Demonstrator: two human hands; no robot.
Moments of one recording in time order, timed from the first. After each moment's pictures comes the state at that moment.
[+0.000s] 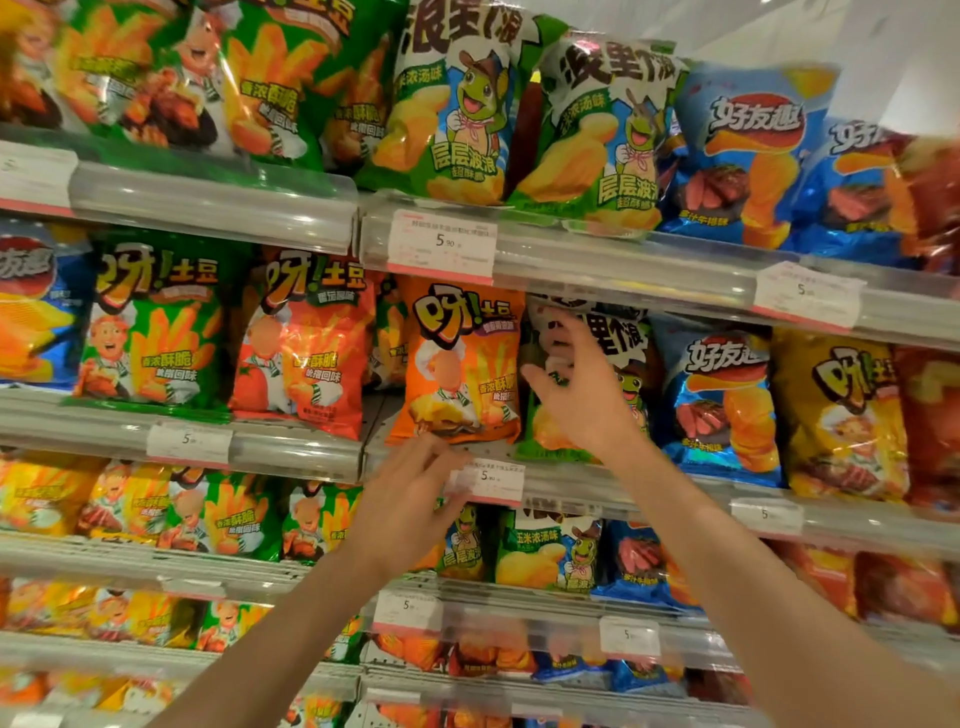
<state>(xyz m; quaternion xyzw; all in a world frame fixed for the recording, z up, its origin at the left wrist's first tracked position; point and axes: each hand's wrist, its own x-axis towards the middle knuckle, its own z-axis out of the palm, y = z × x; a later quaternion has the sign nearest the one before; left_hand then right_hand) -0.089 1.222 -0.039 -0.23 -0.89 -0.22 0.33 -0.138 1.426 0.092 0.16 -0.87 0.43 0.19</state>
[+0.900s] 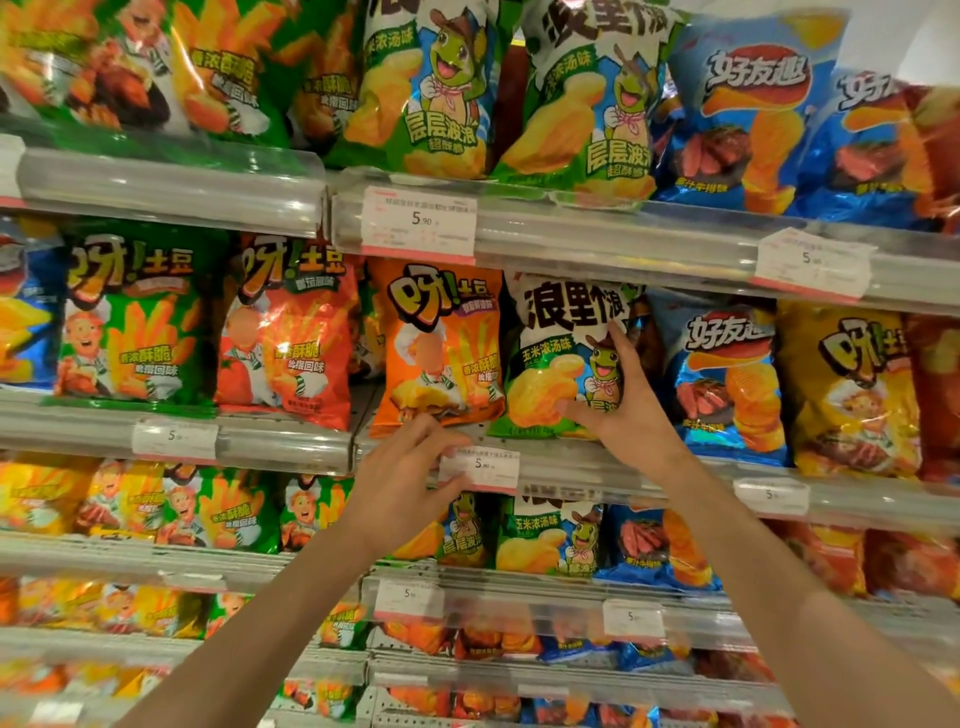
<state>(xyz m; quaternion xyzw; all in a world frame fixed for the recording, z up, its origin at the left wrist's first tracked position) -0.095 1.221 -0.030 -0.21 -0.90 -0.25 0.29 -0.149 1.495 0.046 0.13 -0.83 0.54 0.11</state>
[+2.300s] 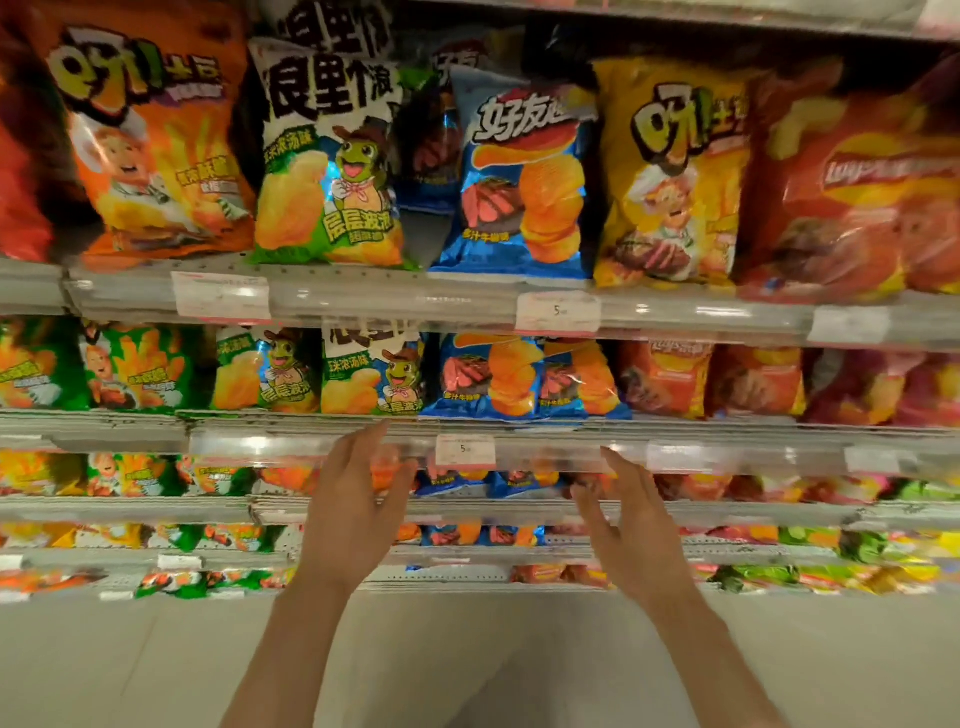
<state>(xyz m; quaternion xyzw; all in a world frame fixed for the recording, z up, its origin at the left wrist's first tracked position) 0.025 1.452 -0.137 0.02 -0.92 -0.37 0.12 0.039 1.744 -0.146 -0.04 -0.94 0.32 0.05</state>
